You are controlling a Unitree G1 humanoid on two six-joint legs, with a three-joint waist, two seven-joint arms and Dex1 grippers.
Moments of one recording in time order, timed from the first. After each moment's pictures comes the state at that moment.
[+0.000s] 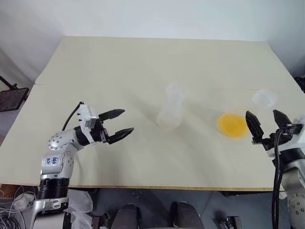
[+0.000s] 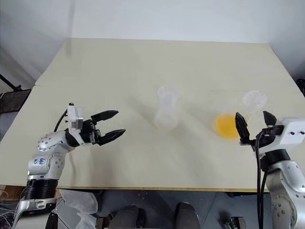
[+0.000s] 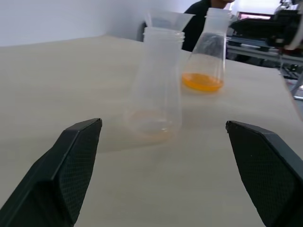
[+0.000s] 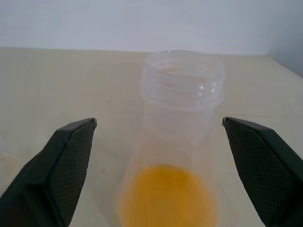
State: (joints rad) left arm -0.34 0.49 0.18 0.02 -0.51 0.23 -1.07; right arm 0.07 -0.49 -0.52 -0.51 0.65 0.42 0.23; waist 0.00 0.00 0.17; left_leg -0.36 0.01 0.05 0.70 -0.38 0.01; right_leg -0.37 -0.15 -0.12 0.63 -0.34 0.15
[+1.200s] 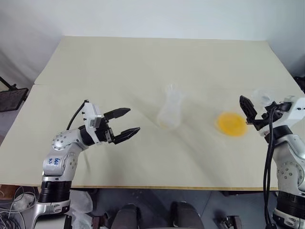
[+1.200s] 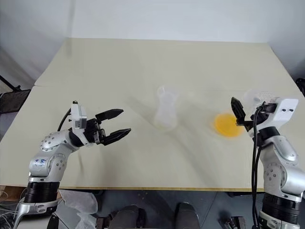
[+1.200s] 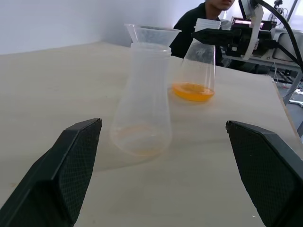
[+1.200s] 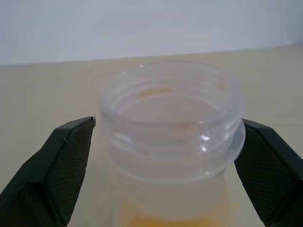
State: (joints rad) left arm -0.33 0.47 0.15 -0.08 -0.52 0.27 -0.99; right arm -0.24 -0.49 -0.47 -0.17 0.61 0.39 0.34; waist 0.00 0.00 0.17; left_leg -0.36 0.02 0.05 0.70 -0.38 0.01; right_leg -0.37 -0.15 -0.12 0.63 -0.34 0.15
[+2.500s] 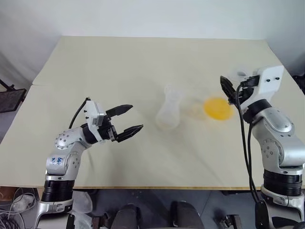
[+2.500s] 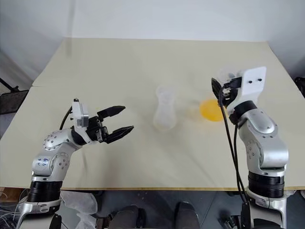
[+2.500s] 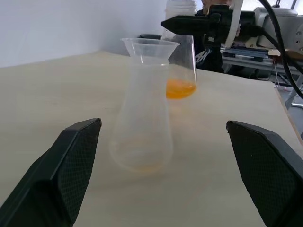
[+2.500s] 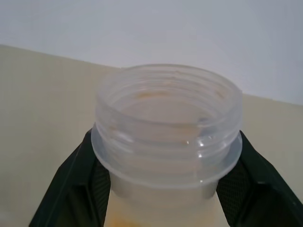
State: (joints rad) left arm -0.34 0.45 0.13 -0.10 -0.52 0.25 -0.96; right arm -0.51 -0.51 -0.18 -0.31 0.37 0.56 0.22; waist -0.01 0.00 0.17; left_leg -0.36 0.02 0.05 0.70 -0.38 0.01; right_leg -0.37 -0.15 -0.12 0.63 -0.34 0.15
